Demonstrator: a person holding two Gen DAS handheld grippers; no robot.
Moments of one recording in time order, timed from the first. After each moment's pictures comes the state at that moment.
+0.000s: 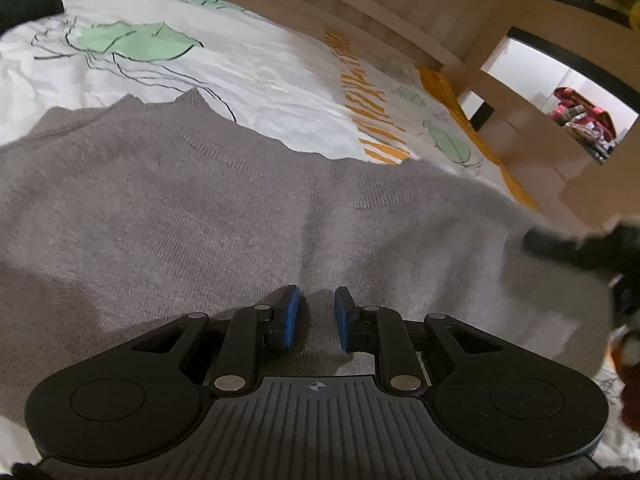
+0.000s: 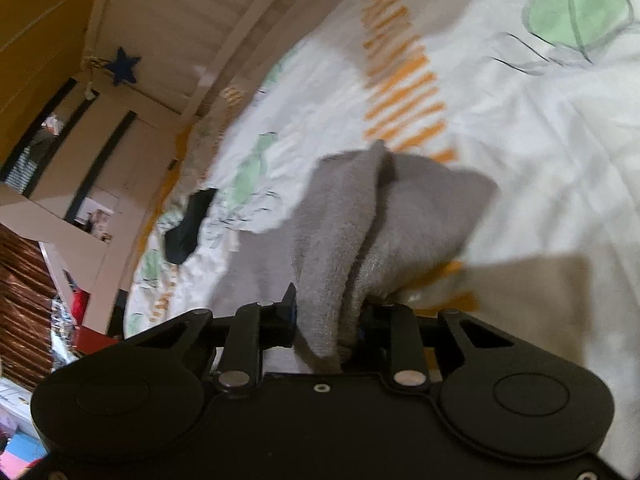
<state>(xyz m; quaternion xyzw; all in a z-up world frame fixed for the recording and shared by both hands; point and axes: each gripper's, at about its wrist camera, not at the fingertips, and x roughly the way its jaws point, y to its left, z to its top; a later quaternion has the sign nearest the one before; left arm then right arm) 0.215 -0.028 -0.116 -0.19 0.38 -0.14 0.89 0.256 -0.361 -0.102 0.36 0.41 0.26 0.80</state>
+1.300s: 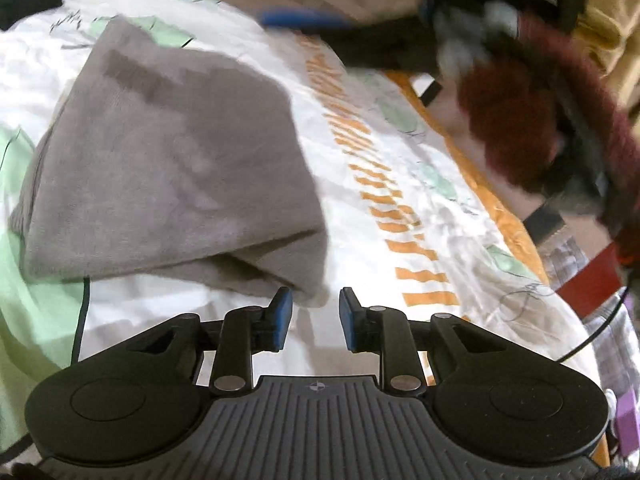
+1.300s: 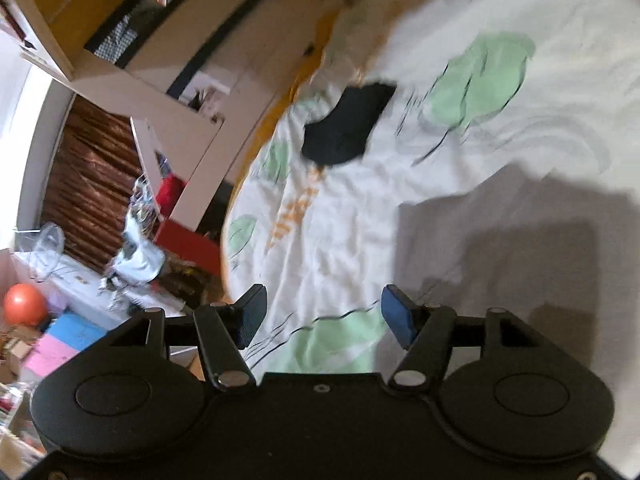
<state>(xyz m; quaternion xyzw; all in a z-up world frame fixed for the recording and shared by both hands) 0.123 0.021 -0.089 -0.18 0.39 -0.21 0.88 0.294 -0.124 -0.025 0.25 0.43 0.44 0.75</state>
